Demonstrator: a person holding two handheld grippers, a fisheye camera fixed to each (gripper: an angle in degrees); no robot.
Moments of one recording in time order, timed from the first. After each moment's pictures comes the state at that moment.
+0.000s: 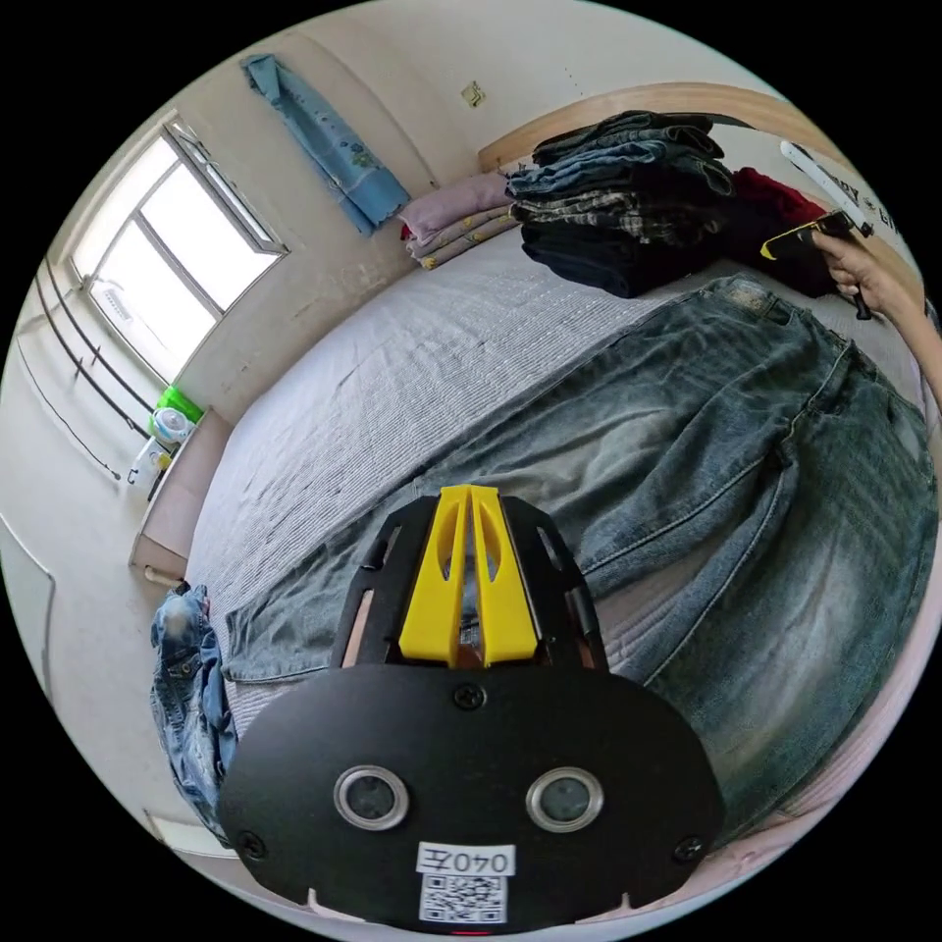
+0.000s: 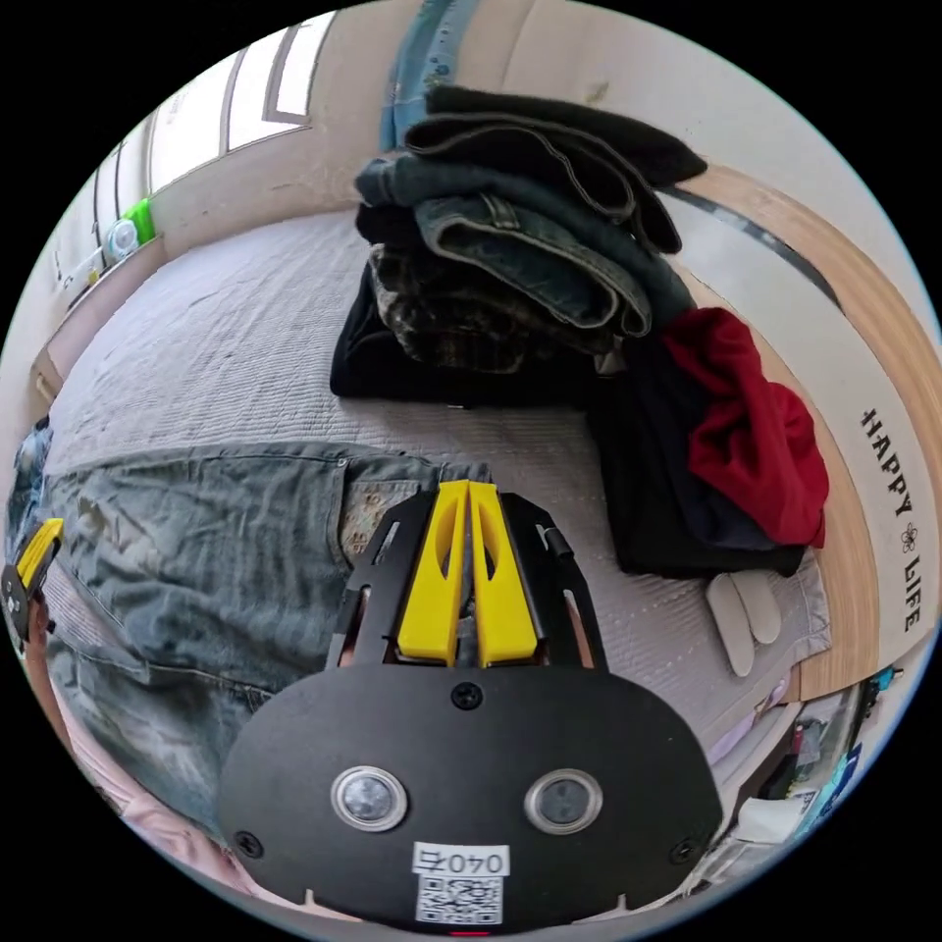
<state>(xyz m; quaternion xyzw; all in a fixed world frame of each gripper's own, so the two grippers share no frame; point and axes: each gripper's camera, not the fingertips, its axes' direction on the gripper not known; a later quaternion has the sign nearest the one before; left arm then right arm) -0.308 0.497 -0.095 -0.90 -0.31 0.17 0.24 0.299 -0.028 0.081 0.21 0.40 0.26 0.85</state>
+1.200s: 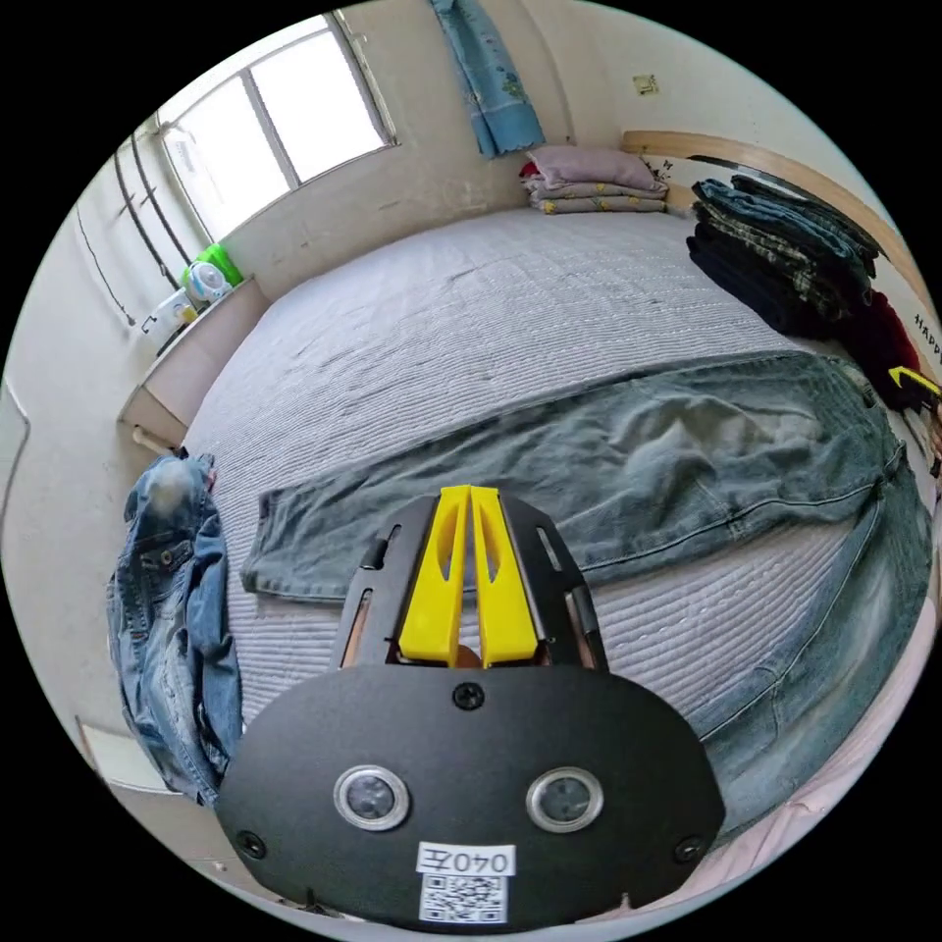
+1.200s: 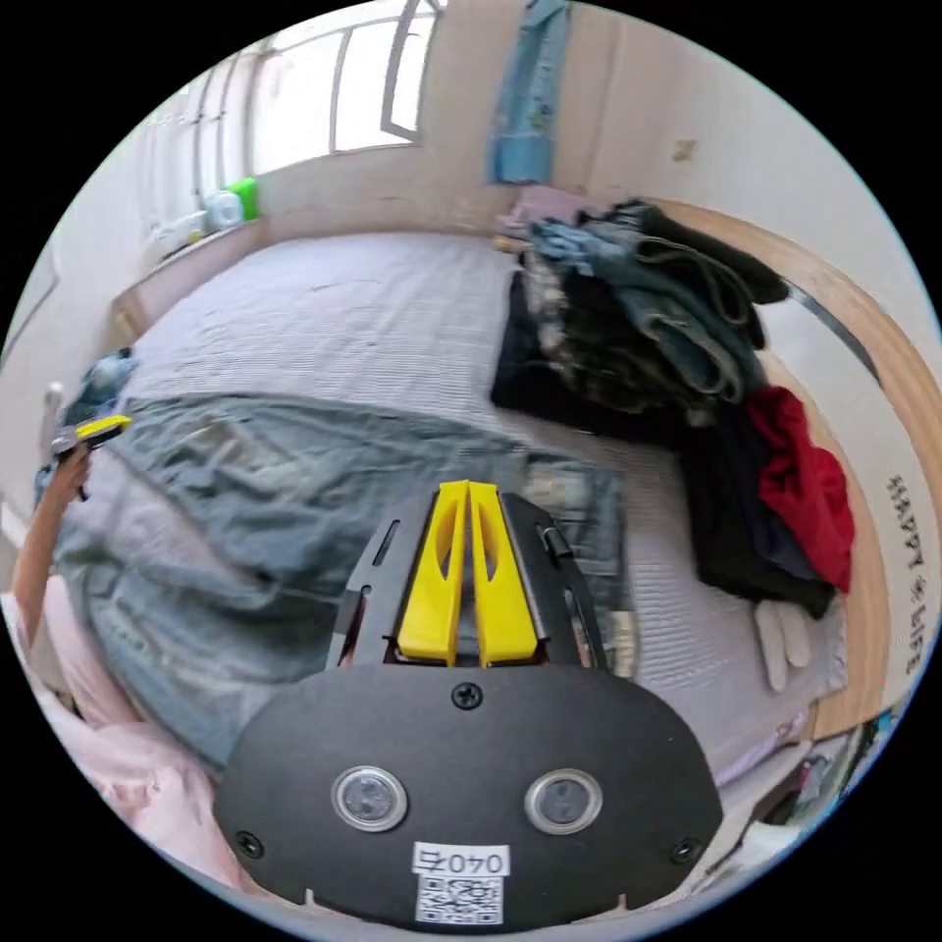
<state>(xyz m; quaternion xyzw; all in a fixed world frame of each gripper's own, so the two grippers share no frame) -0.621 0.285 0.201 -0.86 -0.47 0.11 0.19 0.203 -0.039 0.120 0.24 0.36 0.13 0.89</state>
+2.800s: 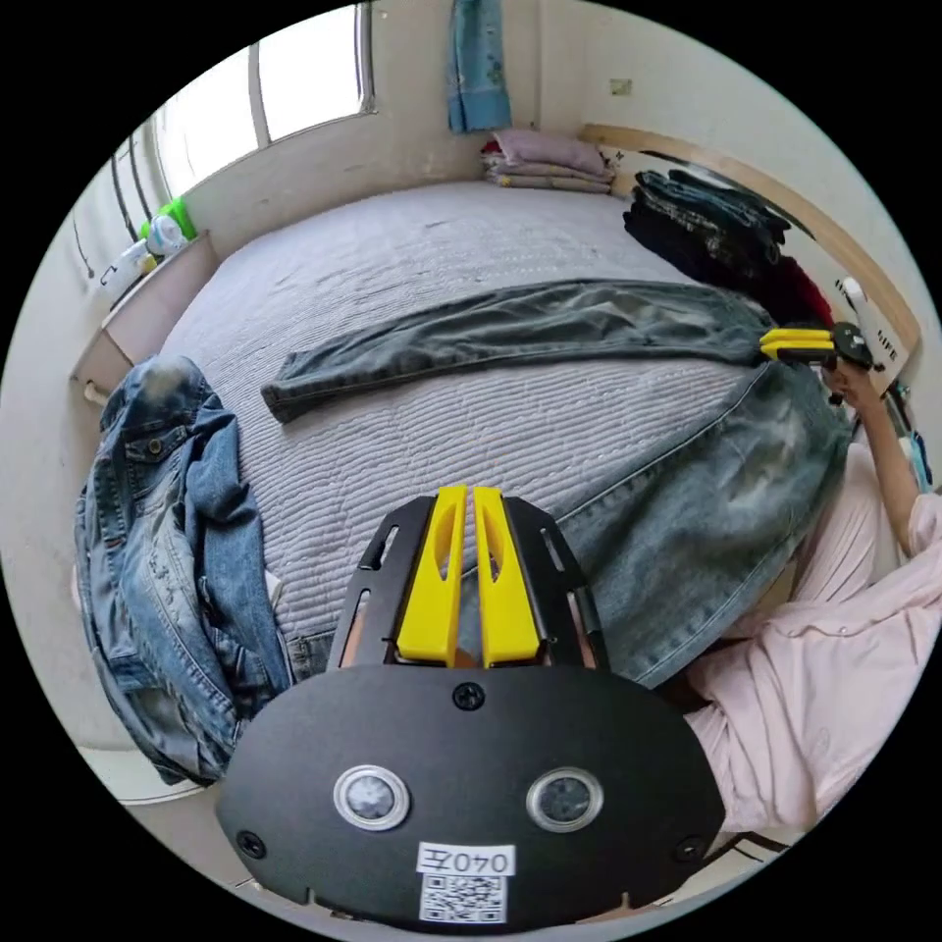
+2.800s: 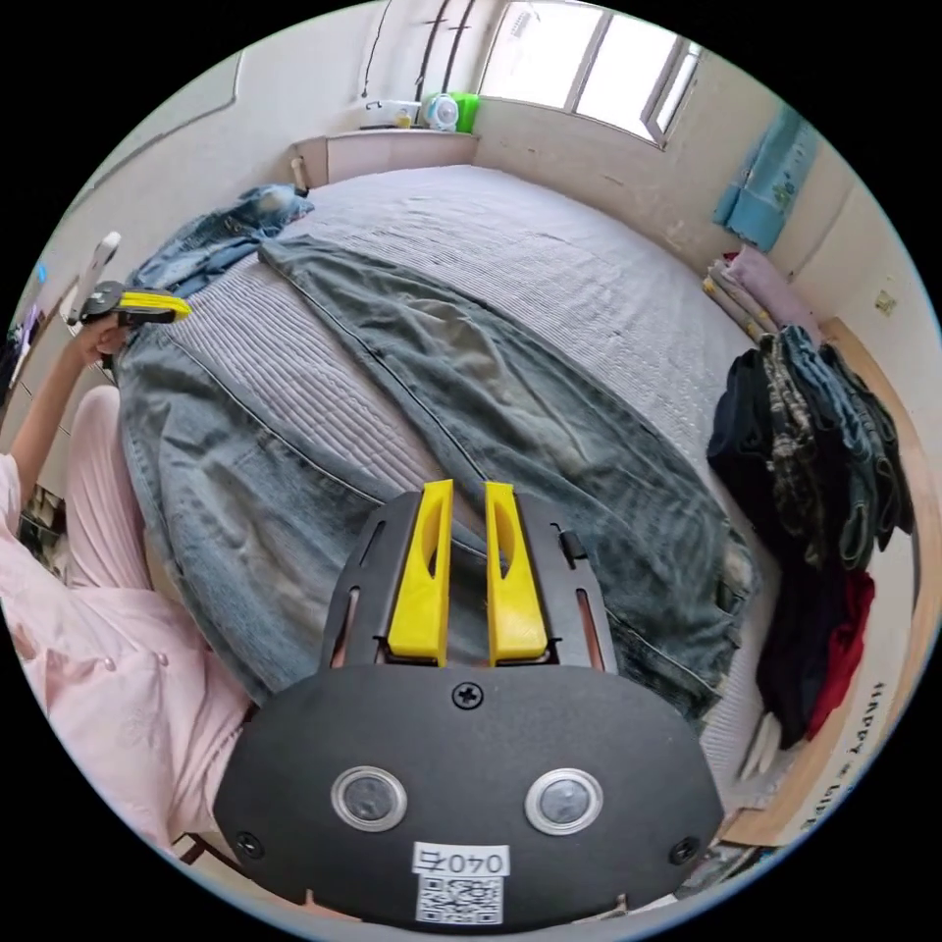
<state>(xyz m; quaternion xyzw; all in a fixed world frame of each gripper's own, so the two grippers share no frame) -0.527 0.117 0.623 -0.90 -0.39 0.00 0.19 -0.017 -0.132 0.295 0.10 0.33 -0.07 0.94</state>
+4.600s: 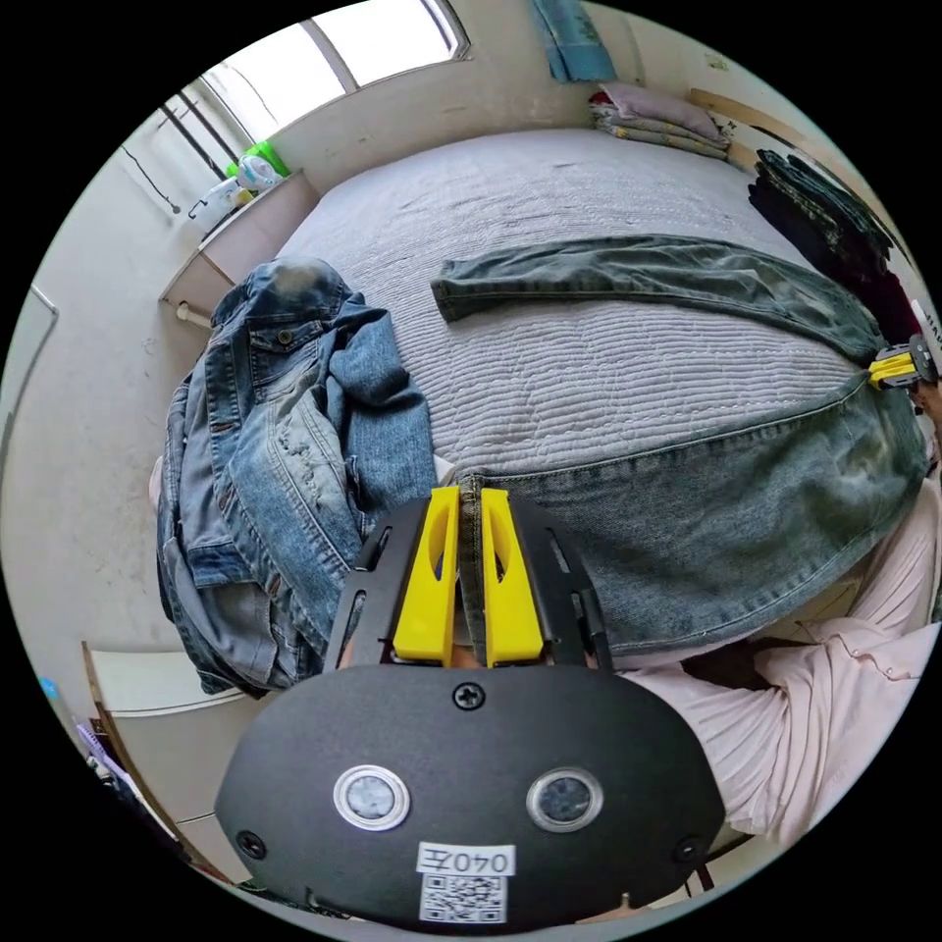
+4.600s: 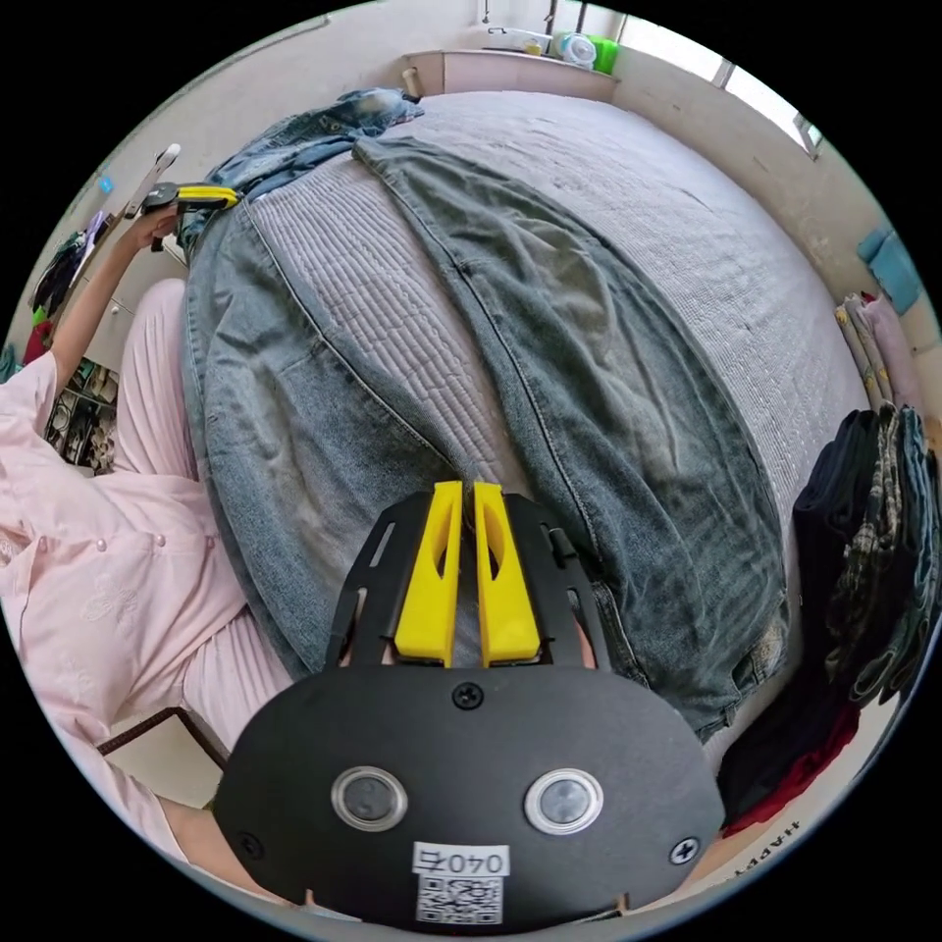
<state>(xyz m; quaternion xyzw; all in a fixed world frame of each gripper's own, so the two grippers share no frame) -0.450 0.083 0.532 -0.86 -0.49 0.04 0.10 -0.012 -0.202 0.331 -0.06 0.23 -0.17 0.96</state>
